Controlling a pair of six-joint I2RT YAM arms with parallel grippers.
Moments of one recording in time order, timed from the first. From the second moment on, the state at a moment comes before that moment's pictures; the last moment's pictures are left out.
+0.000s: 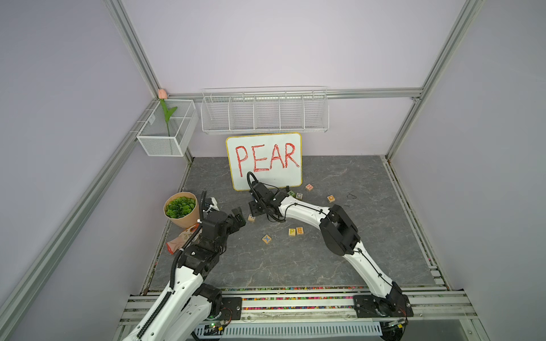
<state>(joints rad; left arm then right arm) -0.41 0.73 0.58 -0.38 -0.30 -0.64 0.93 2.47 2.07 -0.48 0.10 0.46</state>
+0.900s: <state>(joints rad) -0.41 0.72 0.58 -0.38 -0.30 -0.64 0.94 2.51 2.07 -0.47 0.20 0.44</state>
